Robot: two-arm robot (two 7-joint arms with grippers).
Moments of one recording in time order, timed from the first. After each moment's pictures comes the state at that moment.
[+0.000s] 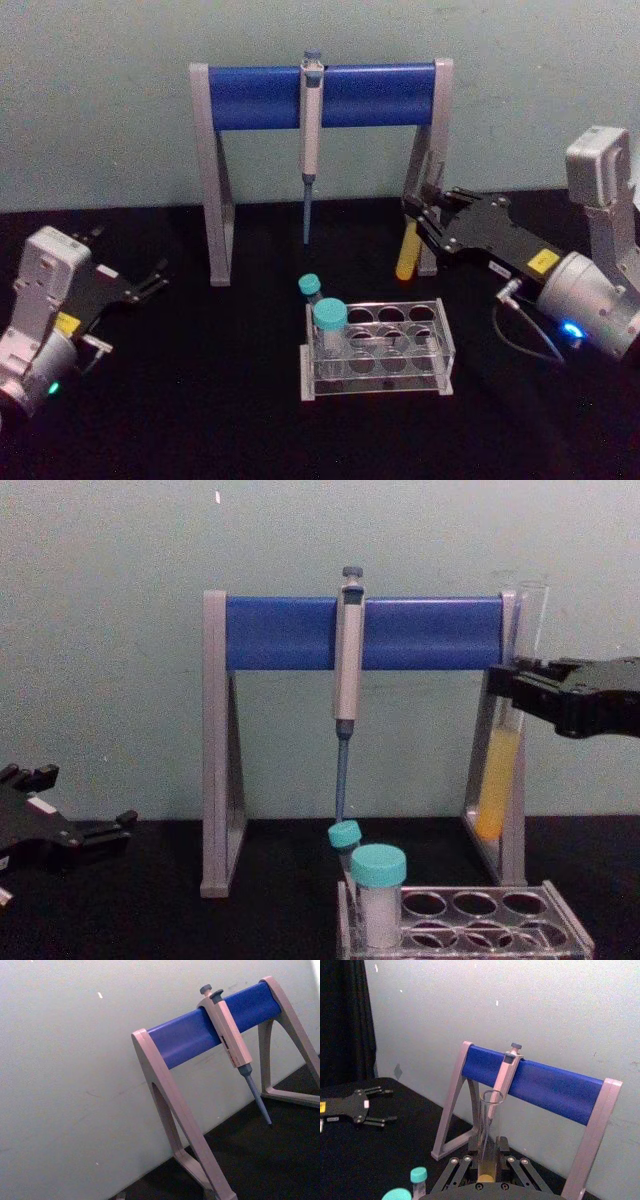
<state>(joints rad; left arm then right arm) -0.20 0.60 0.45 -1.41 -0.25 -0.12 0.03 0.20 0.49 -0.32 -1.66 0.42 0.05 0.41</state>
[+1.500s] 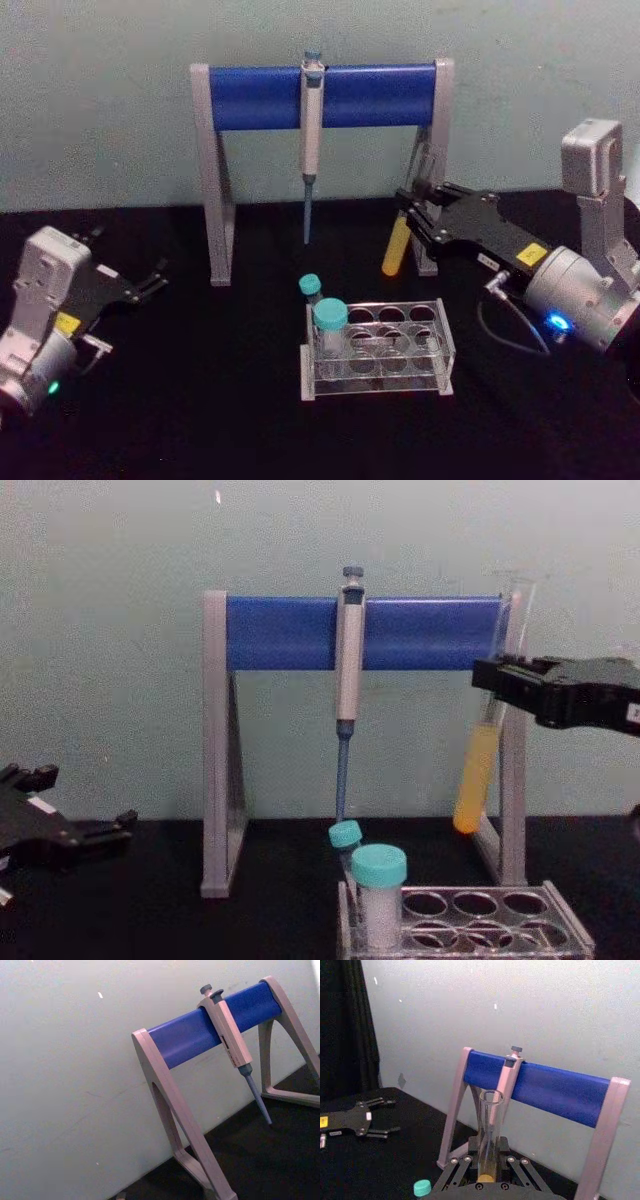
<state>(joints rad) -0.20 0.60 0.45 -1.41 -0.25 -0.12 0.03 0.23 0.47 -0.34 -1.62 0.47 0.05 0.41</state>
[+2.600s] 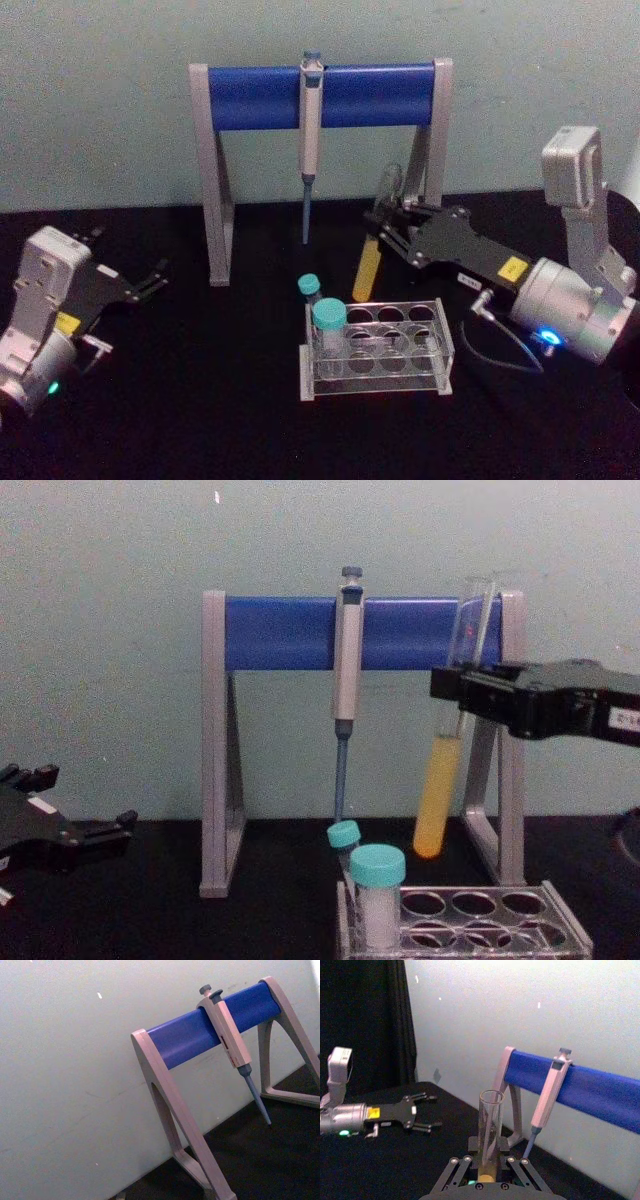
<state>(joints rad) -0.20 0.60 0.45 -1.41 -0.25 -0.12 0.03 0.22 0.51 -0.38 -1.69 0.51 0.09 0.48</state>
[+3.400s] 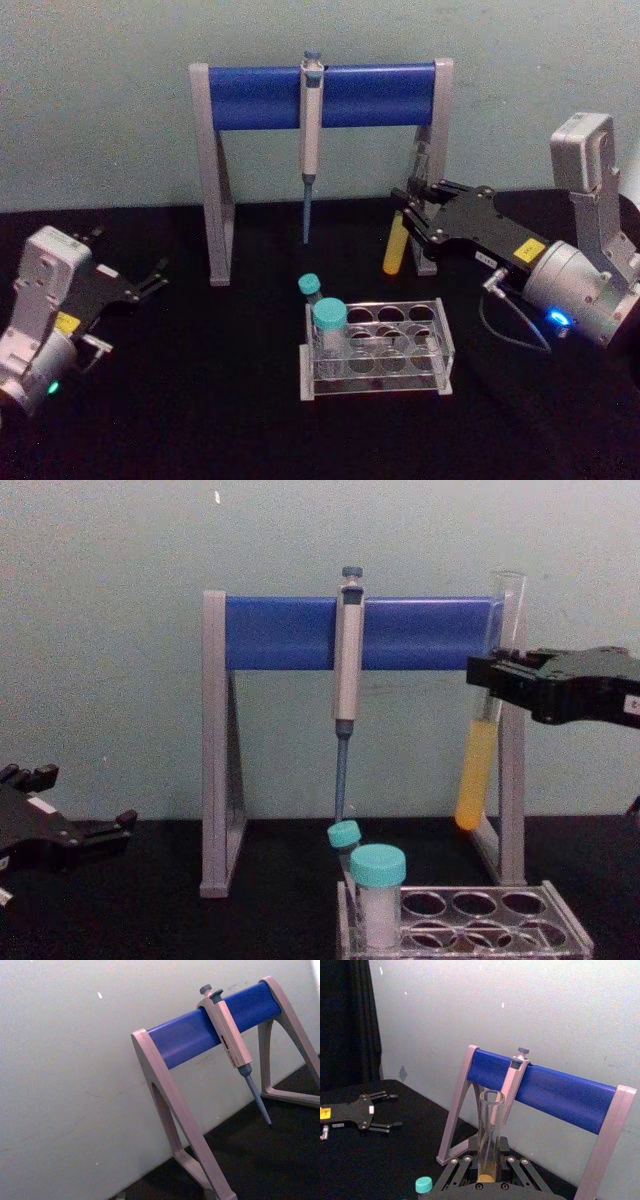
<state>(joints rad) -0.20 0.60 0.45 -1.41 -0.25 -0.12 0.03 0.24 0.49 -0.35 -1.66 0.44 0.08 0.40</state>
